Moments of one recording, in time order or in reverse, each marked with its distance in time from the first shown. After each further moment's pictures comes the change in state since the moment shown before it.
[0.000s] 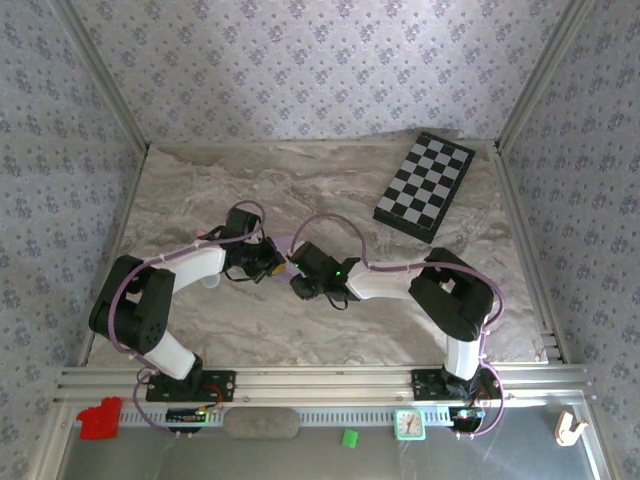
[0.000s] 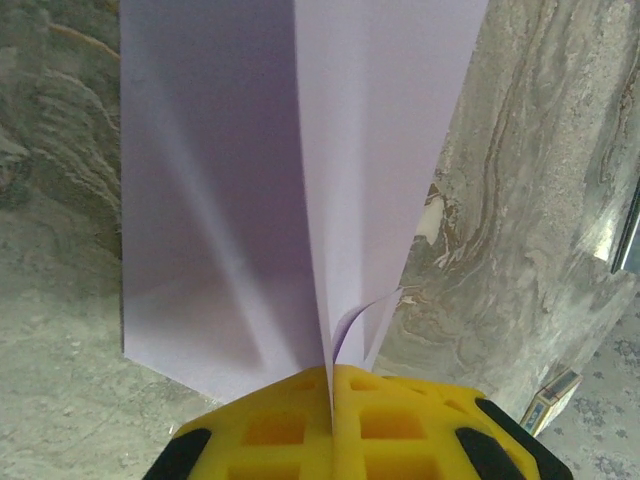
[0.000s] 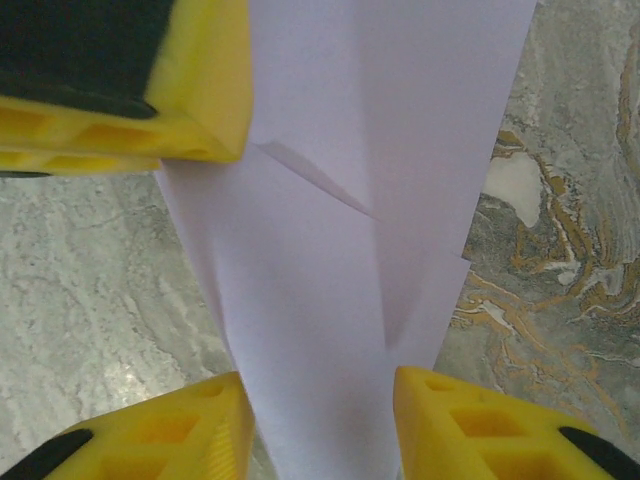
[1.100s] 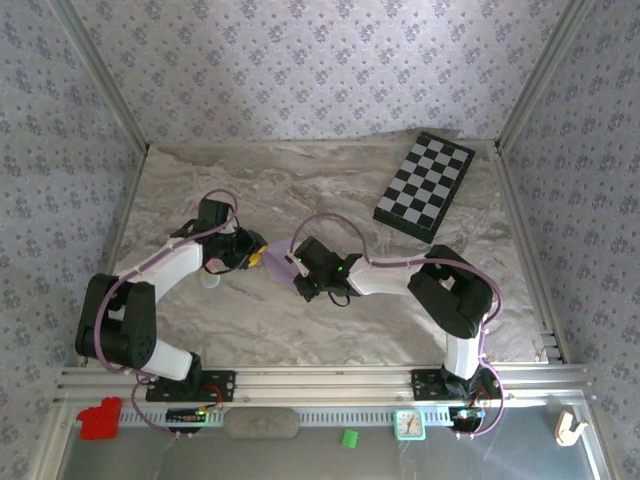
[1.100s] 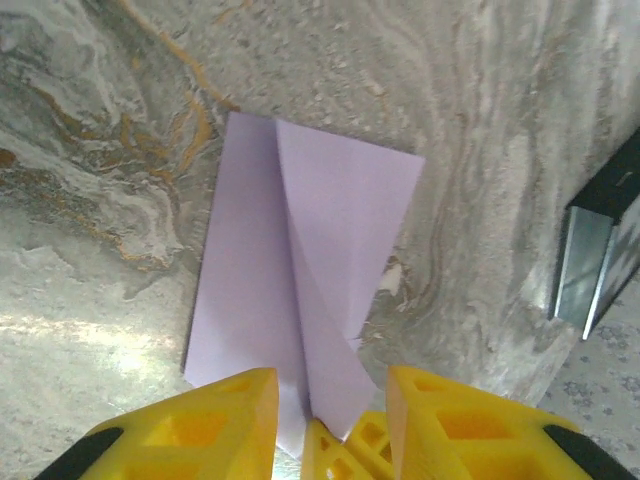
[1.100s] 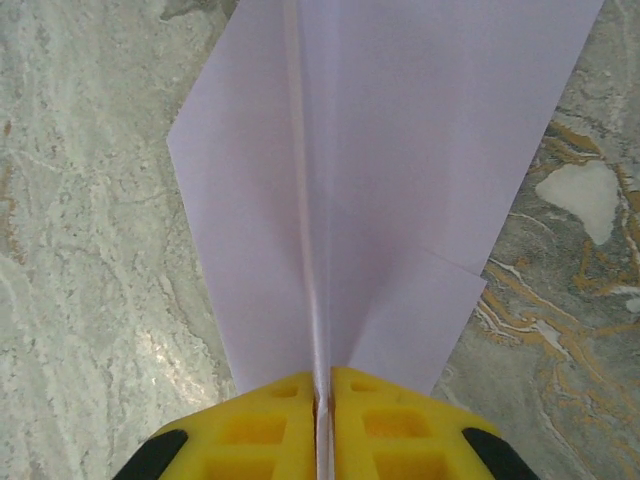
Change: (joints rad) left arm 0.165 -0.127 0.011 -0.093 0.010 0.063; right arm -0.040 0.011 0.007 0.005 -0.145 -0.076
